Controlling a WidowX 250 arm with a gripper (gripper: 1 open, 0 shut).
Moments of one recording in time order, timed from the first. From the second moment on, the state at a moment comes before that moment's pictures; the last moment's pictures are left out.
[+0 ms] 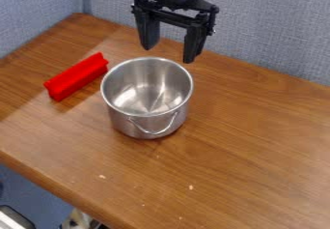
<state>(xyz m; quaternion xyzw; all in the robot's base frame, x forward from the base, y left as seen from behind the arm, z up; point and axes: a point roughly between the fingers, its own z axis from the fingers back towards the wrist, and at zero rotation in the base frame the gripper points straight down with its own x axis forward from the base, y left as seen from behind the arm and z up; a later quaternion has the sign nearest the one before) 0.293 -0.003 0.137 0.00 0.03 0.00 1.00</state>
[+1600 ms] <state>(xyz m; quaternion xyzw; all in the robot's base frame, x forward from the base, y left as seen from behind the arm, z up) 0.289 0.154 0.086 0.02 0.01 0.08 1.00</state>
